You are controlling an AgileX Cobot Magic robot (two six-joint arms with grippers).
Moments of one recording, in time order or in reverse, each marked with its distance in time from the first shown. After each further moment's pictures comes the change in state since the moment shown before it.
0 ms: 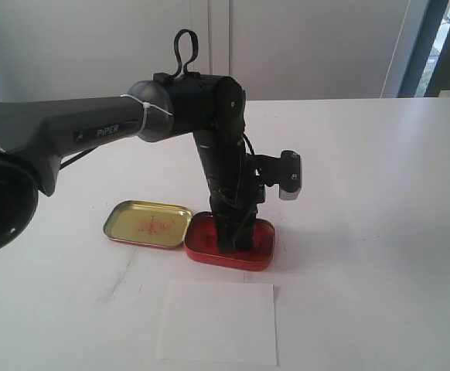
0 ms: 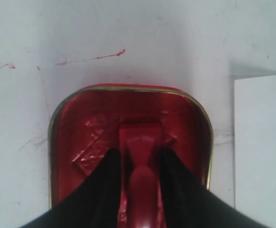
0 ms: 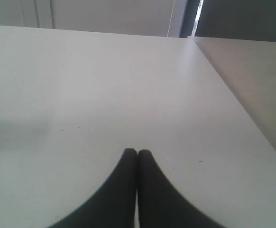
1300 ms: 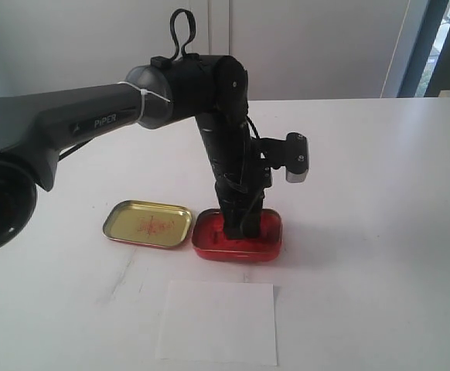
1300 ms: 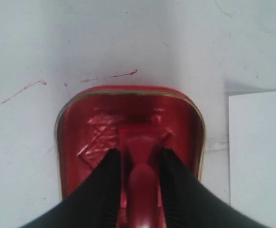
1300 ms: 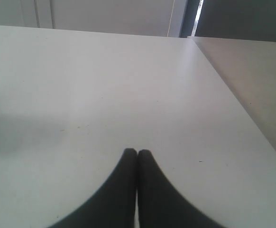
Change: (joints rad) left arm 0.000 -0.006 -0.076 -0.024 0.050 -0.018; right arm 0.000 0.000 0.000 0.000 0.000 0.000
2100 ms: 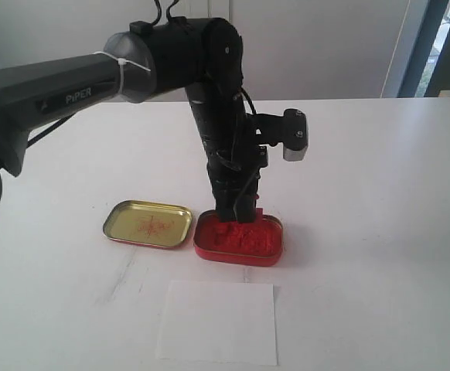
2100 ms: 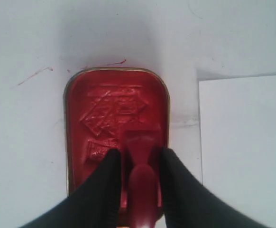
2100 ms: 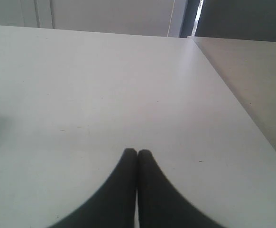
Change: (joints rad) left arm 0.000 -0.086 -0.003 0.023 0.086 -0.040; right arm 0.000 0.000 0.000 0.000 0.000 0.000
